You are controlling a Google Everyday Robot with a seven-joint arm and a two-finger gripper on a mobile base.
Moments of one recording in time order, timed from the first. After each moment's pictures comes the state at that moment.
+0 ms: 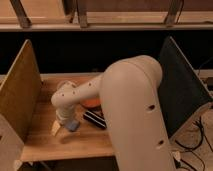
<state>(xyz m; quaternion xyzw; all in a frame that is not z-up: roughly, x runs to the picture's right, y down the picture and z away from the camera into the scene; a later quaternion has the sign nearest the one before) -0.215 0.214 0.800 -0.39 0.09 0.41 0.82</state>
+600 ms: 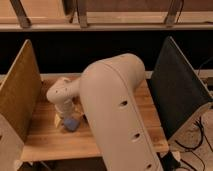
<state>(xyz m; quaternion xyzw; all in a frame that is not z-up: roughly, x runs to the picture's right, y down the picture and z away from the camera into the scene) -0.224 0.180 0.840 -0.33 0.12 0.40 0.84</state>
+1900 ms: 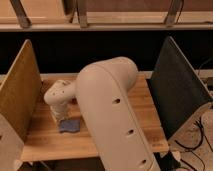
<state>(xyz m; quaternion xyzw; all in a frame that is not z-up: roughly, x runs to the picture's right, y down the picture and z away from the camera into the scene) -0.261 0.177 0.849 -0.34 0.06 0.42 0.84</state>
